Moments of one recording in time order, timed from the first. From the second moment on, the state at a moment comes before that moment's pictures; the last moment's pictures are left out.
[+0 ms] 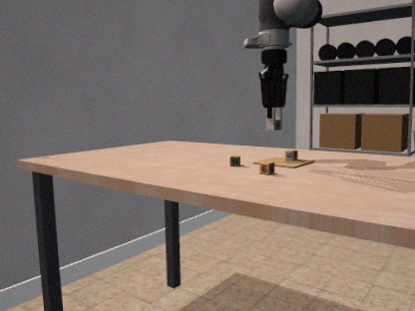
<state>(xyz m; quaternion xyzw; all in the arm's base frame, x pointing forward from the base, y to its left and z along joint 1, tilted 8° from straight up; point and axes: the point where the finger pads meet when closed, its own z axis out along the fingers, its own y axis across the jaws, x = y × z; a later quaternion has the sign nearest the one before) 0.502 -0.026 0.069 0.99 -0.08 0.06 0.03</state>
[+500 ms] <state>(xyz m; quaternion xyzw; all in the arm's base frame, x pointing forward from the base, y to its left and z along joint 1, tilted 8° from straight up) 0.499 -0.023 0.068 1.00 0.02 0.06 0.04</state>
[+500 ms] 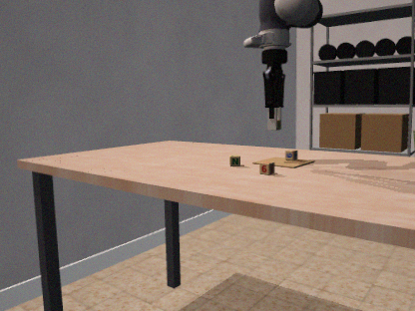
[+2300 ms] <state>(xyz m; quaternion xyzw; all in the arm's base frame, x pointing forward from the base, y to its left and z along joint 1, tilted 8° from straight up) 0.492 -0.015 0.067 0.92 0.38 0.04 0.05</state>
